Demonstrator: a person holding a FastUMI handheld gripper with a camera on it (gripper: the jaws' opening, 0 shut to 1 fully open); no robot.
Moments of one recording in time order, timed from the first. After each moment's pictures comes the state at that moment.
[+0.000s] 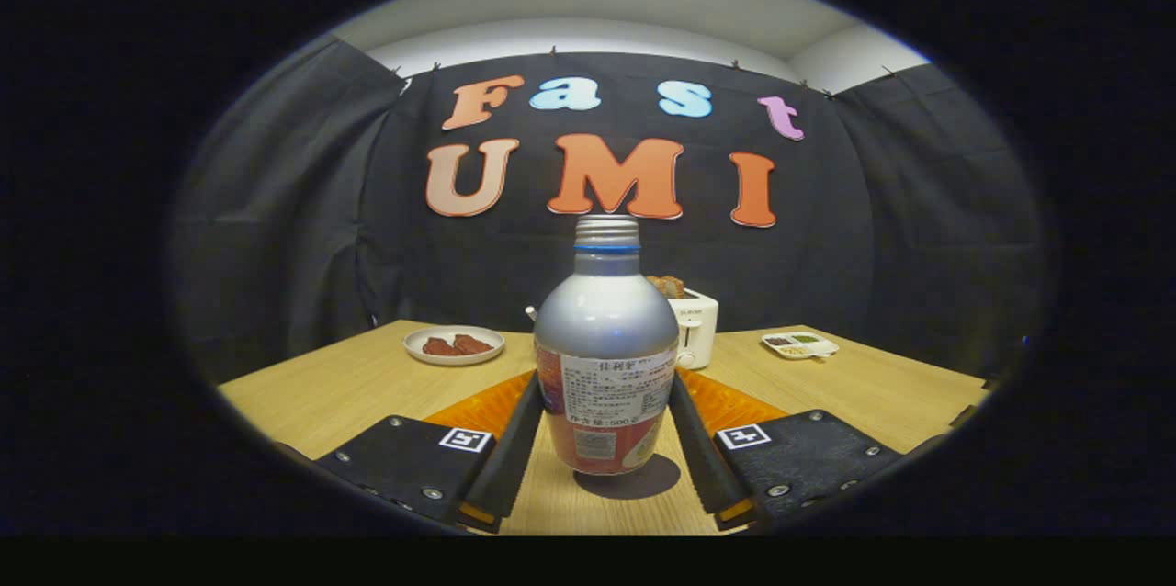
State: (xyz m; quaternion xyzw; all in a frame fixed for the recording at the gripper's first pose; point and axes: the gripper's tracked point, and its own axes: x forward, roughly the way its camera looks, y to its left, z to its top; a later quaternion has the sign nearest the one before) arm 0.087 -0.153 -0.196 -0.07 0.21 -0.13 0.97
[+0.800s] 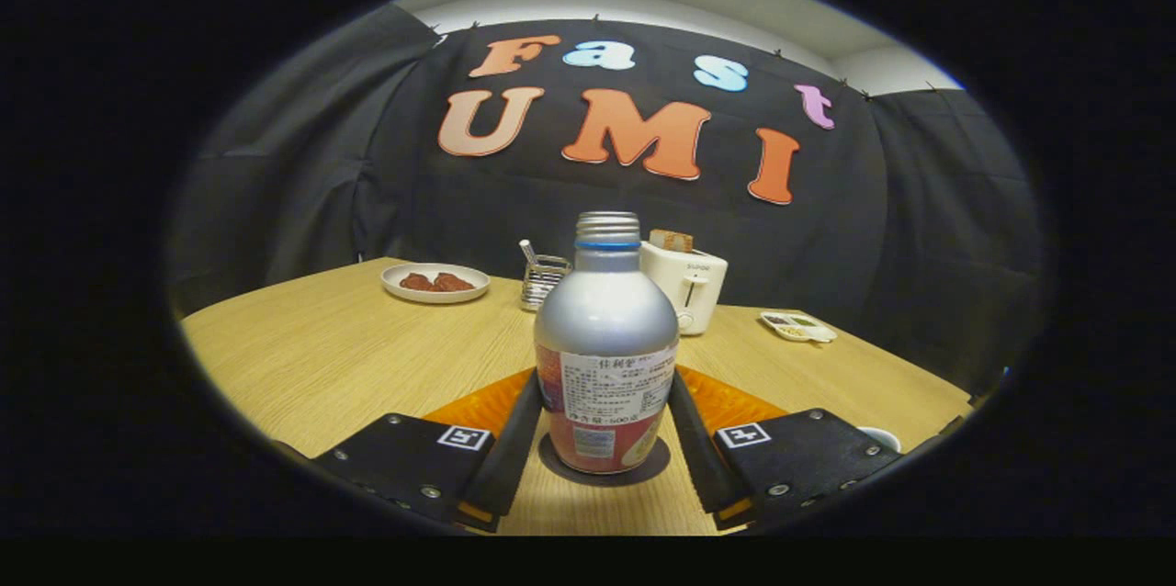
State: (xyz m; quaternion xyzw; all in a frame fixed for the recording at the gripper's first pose) arm 0.076 -0.164 -0.265 -0.11 0.26 -0.13 0.95
